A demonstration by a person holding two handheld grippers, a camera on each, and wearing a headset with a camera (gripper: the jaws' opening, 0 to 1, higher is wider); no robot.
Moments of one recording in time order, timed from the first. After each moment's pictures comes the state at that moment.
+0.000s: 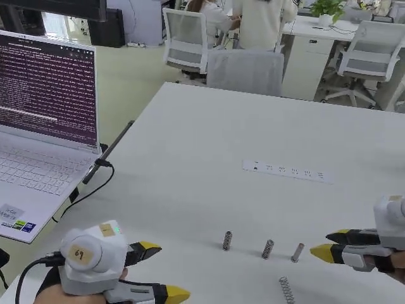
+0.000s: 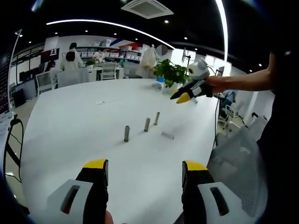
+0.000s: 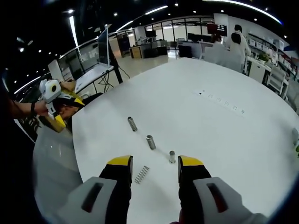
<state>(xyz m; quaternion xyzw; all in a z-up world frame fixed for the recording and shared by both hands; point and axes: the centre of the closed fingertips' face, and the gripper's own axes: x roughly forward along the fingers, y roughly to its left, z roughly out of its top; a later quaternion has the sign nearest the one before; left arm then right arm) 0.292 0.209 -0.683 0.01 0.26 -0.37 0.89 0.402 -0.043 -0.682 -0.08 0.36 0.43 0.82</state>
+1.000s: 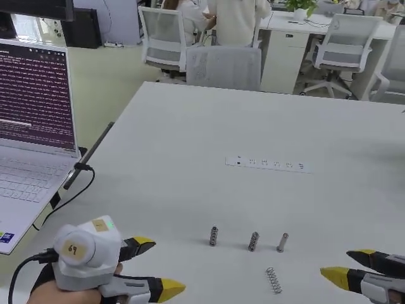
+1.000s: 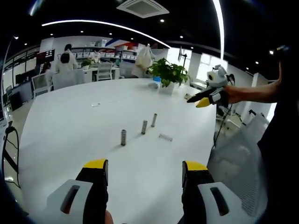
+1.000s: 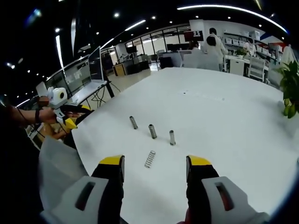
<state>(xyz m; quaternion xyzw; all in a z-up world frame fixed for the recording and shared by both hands) 0.301 0.197 -0.681 0.02 0.26 -0.38 0.89 0.339 -0.080 -0.670 -0.01 0.32 0.37 0.87</state>
